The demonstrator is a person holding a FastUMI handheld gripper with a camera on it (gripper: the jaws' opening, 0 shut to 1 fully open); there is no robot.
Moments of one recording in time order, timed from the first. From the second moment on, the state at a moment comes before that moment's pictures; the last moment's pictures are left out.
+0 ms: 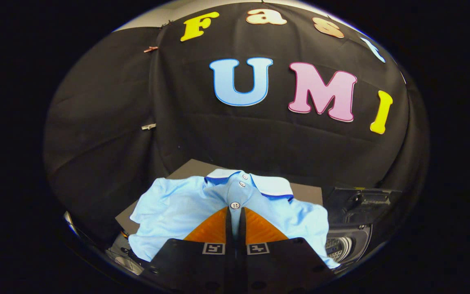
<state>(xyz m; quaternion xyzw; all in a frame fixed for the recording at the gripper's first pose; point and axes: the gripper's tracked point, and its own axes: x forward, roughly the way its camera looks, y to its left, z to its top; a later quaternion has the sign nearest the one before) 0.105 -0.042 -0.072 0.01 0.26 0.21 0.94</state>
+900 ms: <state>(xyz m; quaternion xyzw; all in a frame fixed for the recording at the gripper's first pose) 0.152 -0.309 -0.089 0.06 0.24 0.22 0.94</state>
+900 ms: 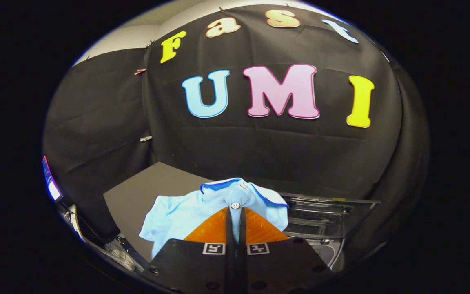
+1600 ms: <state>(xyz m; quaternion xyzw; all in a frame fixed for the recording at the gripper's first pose) 0.179 -0.412 -0.168 0.05 0.27 0.12 0.95</state>
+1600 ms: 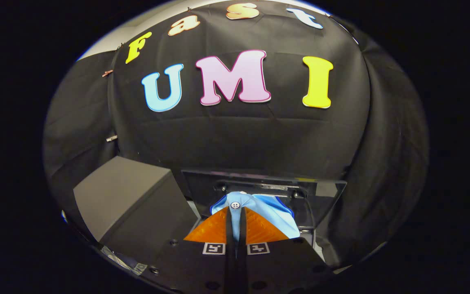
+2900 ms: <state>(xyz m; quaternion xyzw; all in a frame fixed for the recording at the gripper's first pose) 0.139 -0.423 -0.382 -0.03 0.45 0.10 0.88</state>
